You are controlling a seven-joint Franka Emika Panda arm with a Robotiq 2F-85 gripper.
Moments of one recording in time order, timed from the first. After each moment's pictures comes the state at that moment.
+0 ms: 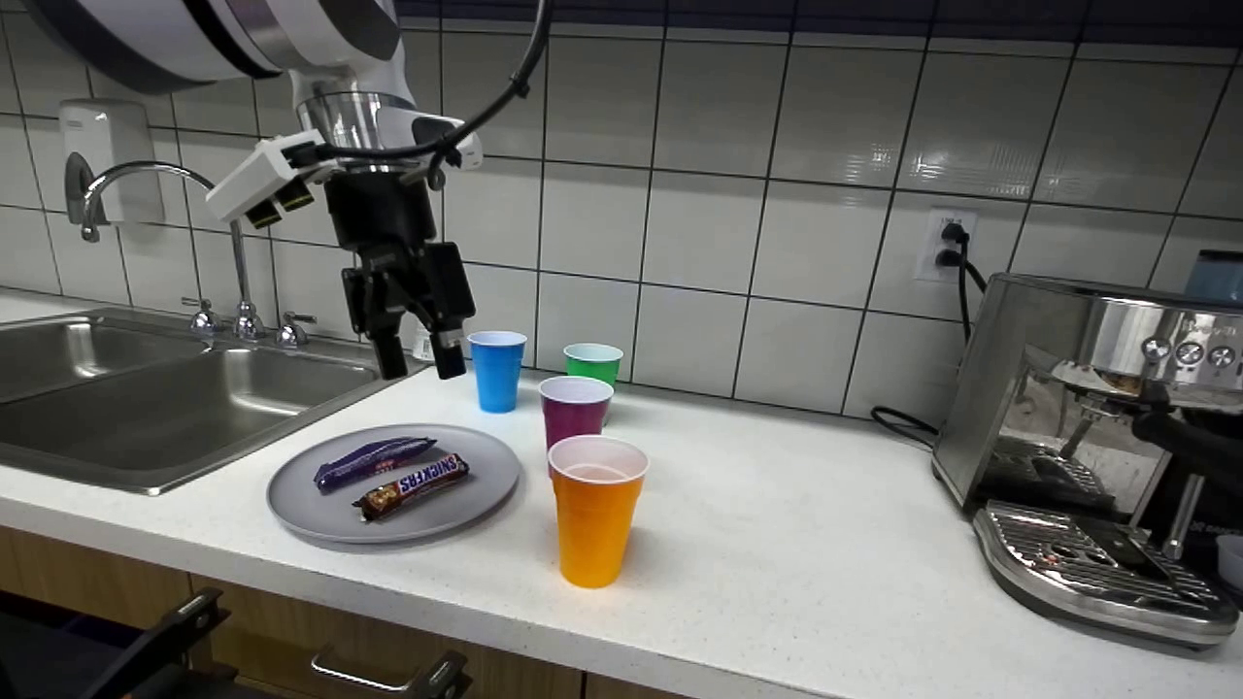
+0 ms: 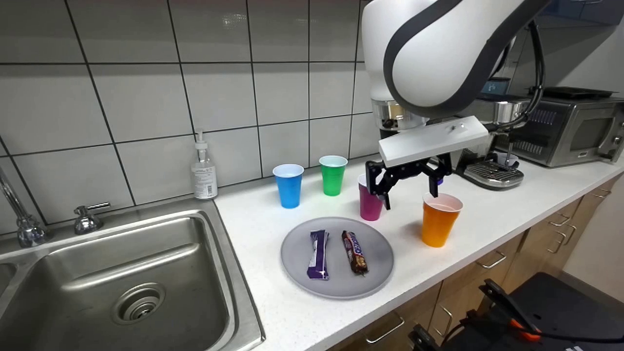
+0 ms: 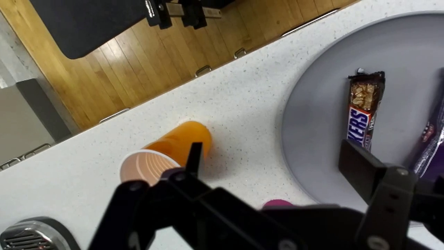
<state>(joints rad) -0.07 -0.33 0.18 -2.77 -0.31 2.35 0.70</state>
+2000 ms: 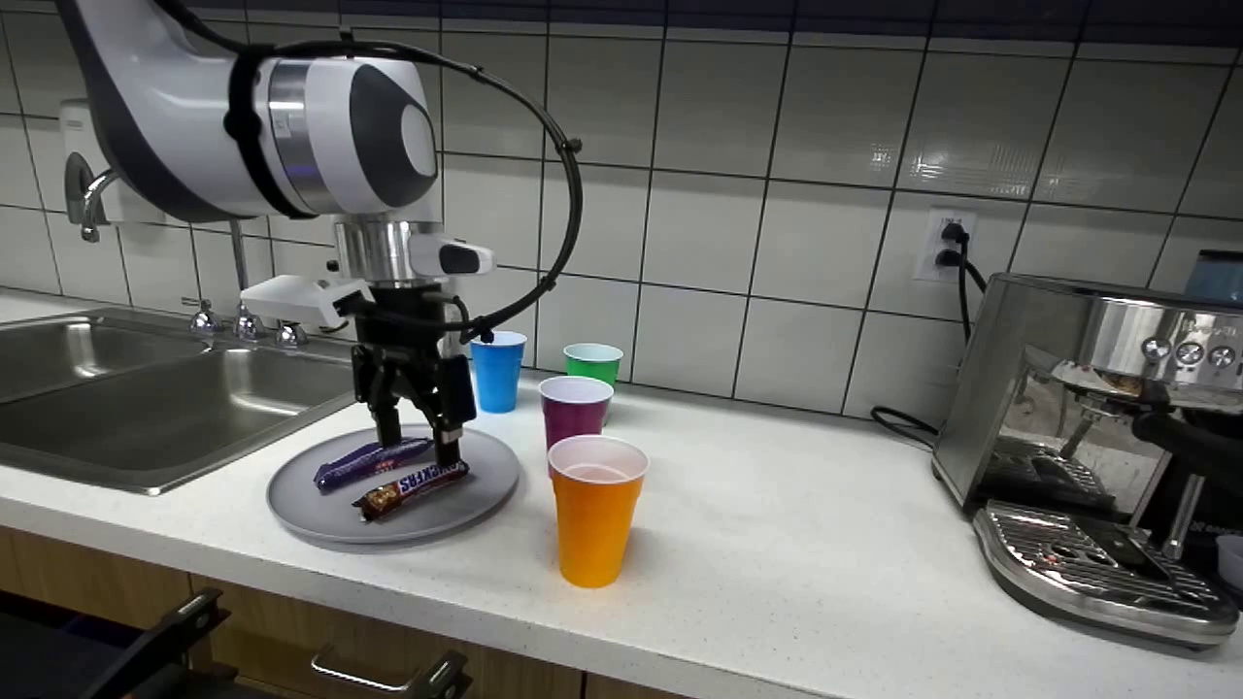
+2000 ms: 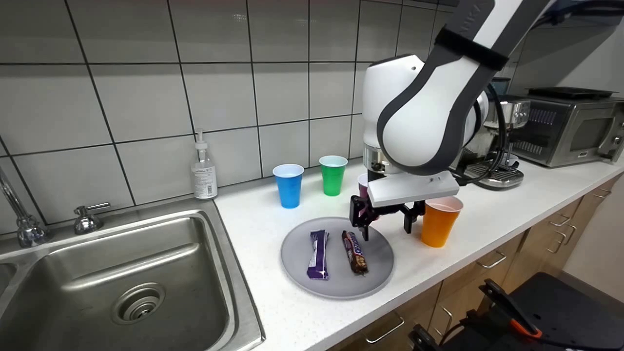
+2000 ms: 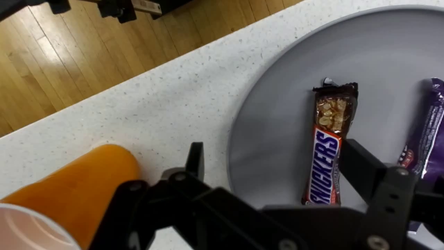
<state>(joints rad) -0.05 -0.01 0.10 -2.77 -0.30 2.71 0.65</state>
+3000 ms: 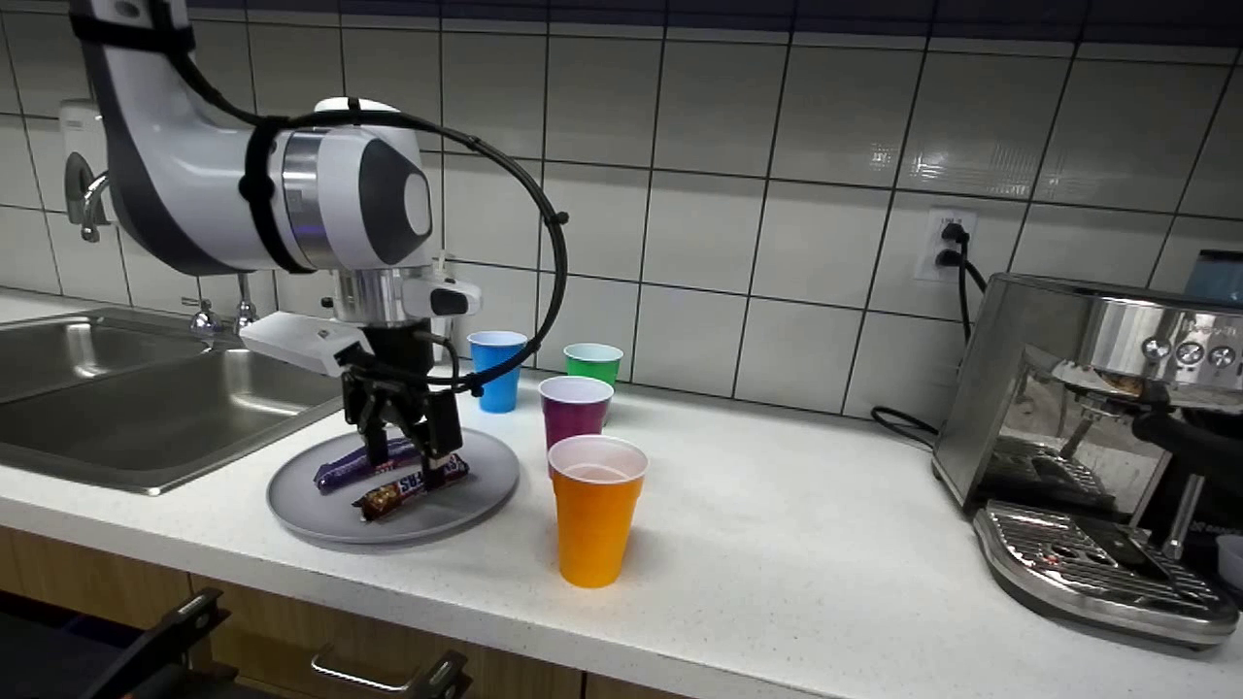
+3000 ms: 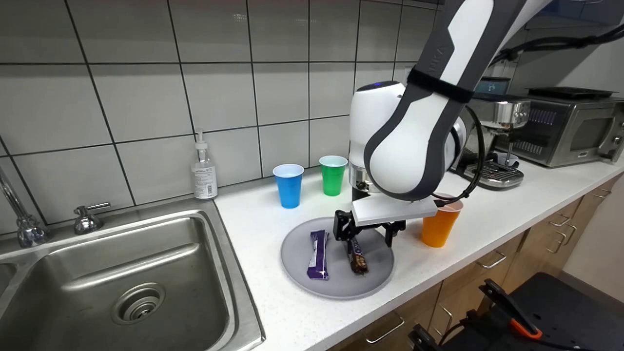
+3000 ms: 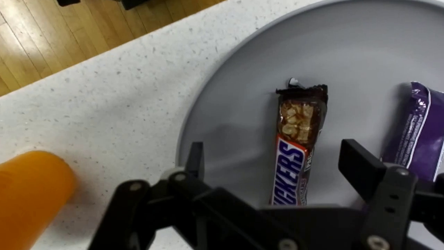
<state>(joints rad) 0.04 0.15 0.04 -2.71 -0.32 2.86 0.66</state>
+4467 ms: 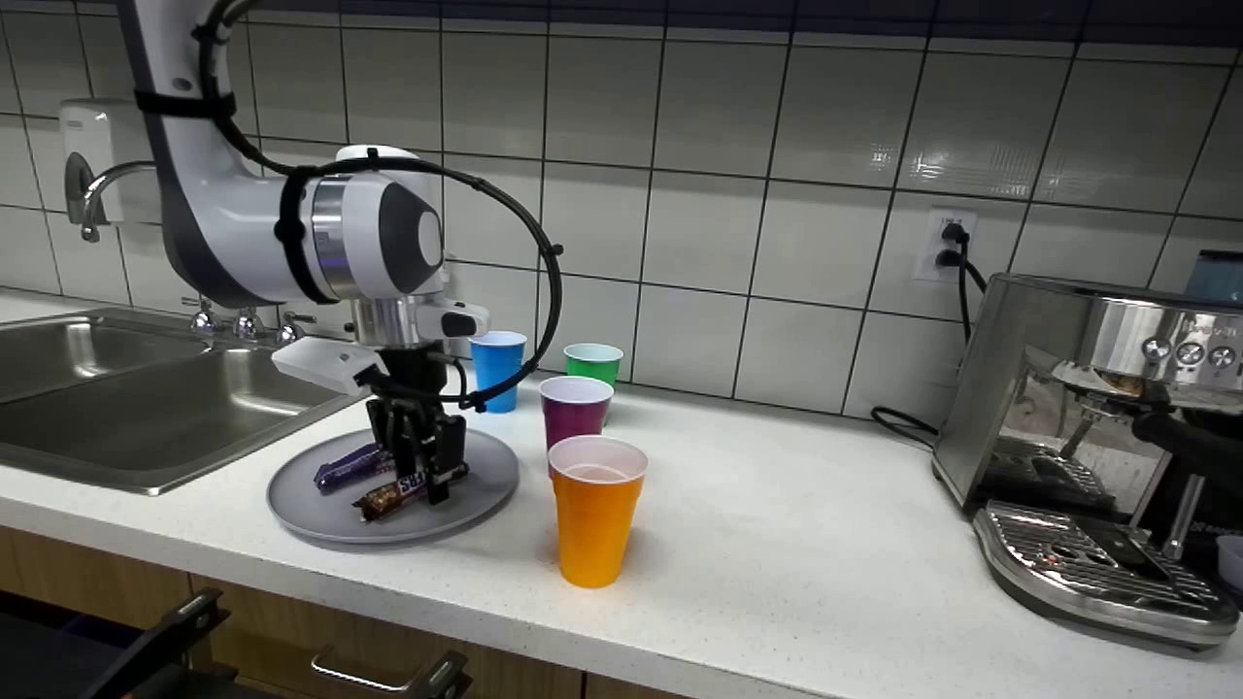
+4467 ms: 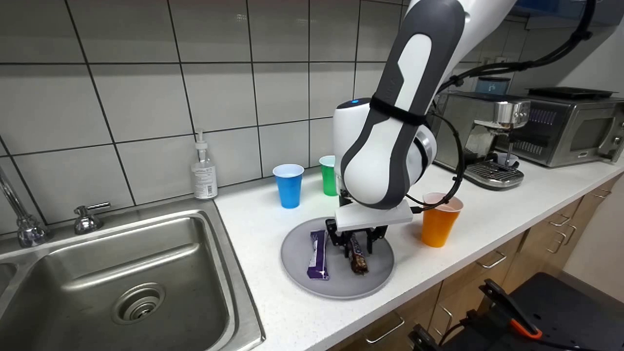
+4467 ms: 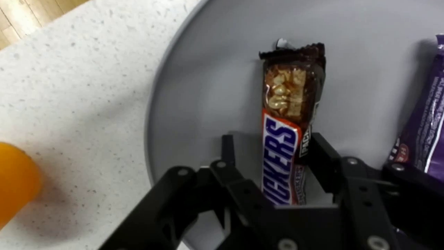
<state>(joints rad) 0.25 0.31 -0.14 -2.58 -0.26 2.87 0.69</state>
